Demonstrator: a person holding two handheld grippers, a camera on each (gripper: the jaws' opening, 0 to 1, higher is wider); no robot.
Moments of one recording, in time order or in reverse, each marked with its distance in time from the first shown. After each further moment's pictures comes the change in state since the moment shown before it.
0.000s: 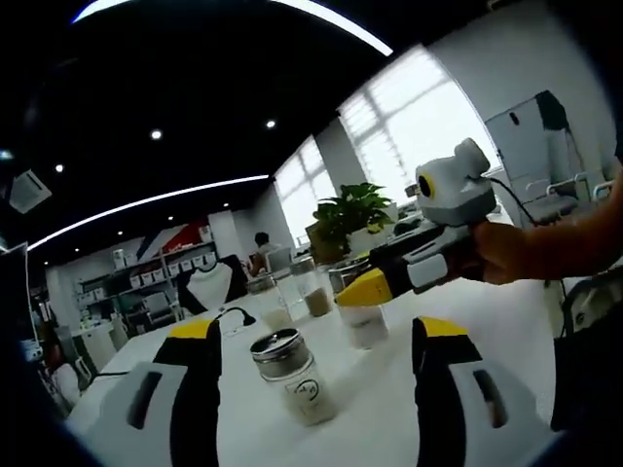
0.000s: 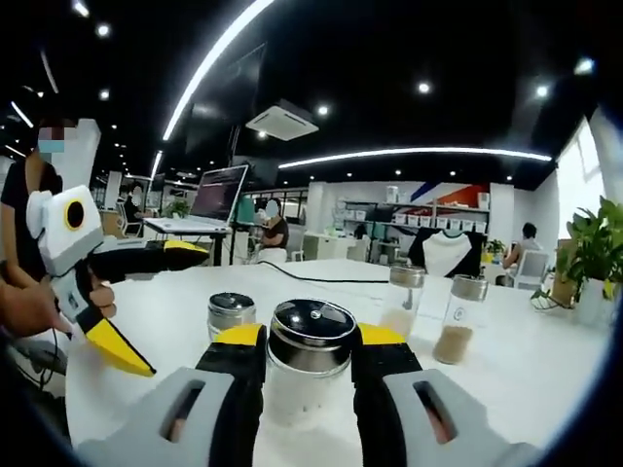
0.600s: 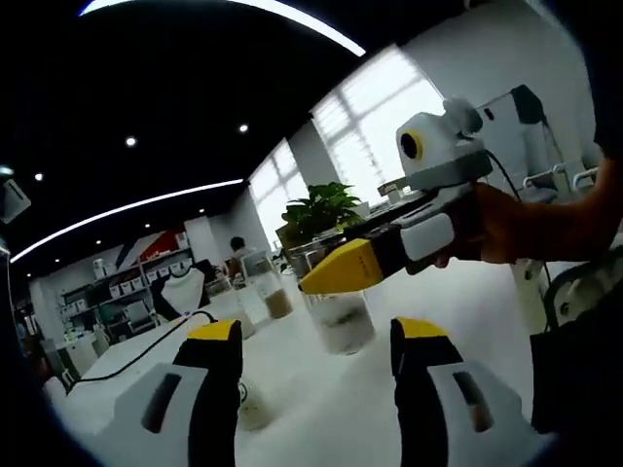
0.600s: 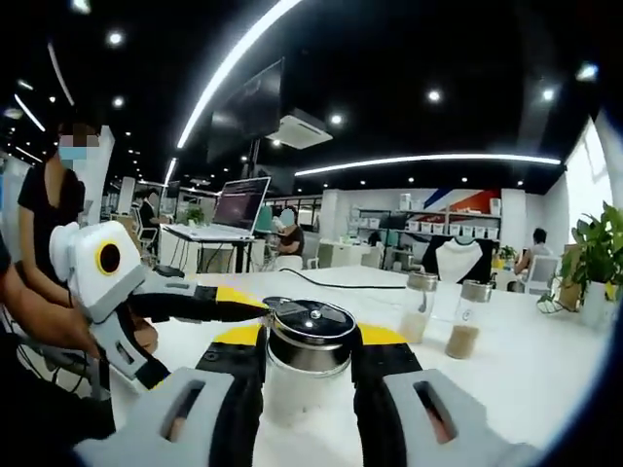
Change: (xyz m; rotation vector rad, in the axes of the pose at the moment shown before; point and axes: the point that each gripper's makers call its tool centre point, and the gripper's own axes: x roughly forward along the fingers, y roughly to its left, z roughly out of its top) left arm 0.013 -0.056 -0.016 -0.022 0.025 -0.133; right arm -0.032 0.044 0.012 -0.040 -0.013 0.083
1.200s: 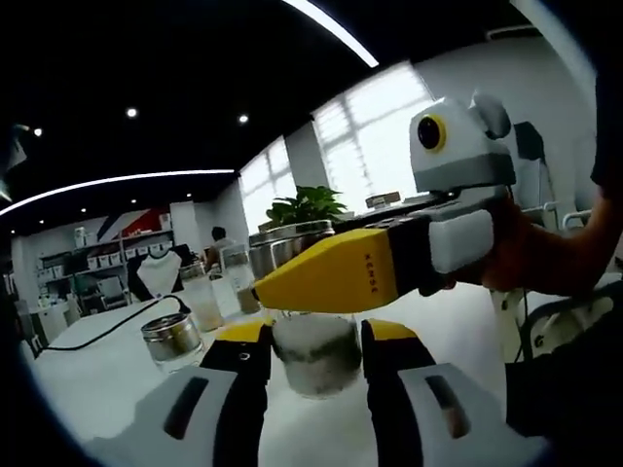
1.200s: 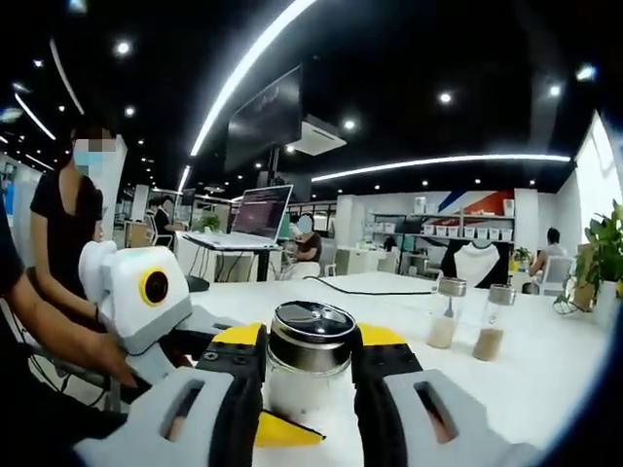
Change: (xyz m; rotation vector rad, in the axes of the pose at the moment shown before) left arm 0.002 -0.009 0.004 -0.103 -0.043 -0.050; right arm 0.005 0.039 0.007 -0.016 -0.032 0.074
